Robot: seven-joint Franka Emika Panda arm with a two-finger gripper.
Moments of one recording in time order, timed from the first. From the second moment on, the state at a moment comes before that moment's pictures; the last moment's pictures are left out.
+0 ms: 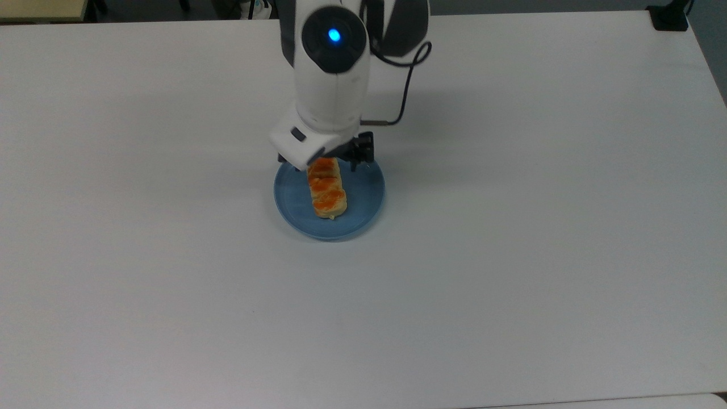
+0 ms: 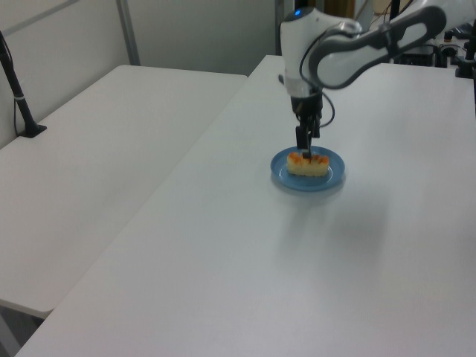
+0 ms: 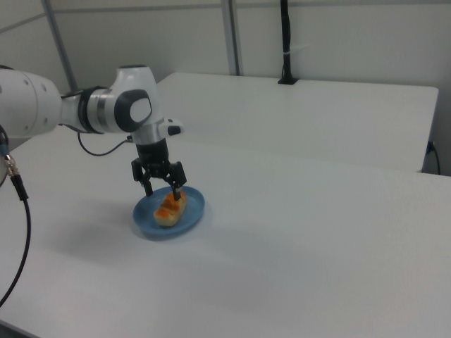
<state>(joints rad) 0.16 0.42 -0.06 -1.64 -0.07 1.95 0.07</state>
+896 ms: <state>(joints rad) 0.13 0.31 -0.07 -1.73 -0.09 1.93 0.01</state>
